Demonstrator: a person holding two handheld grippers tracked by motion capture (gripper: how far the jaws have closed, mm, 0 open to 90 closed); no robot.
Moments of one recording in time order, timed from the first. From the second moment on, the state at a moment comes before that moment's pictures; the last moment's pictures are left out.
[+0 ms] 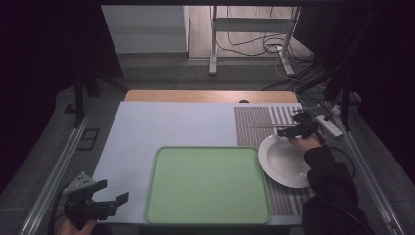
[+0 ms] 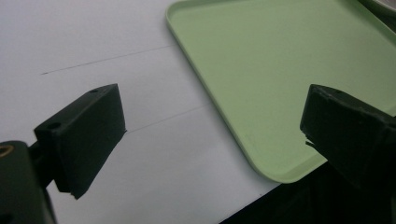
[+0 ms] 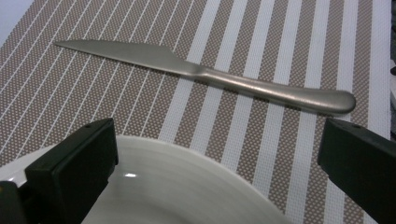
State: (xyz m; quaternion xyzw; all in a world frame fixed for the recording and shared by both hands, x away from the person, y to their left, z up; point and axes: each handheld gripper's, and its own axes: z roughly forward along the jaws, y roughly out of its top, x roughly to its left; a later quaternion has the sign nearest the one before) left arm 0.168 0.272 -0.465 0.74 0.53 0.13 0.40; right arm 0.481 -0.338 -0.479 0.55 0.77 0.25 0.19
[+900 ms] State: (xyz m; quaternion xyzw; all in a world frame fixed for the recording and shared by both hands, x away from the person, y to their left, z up) left arm 0.168 0.273 -0.465 0.74 0.53 0.12 0.40; right arm 0.537 -0.351 -0.489 0.55 0.78 0.24 0.18
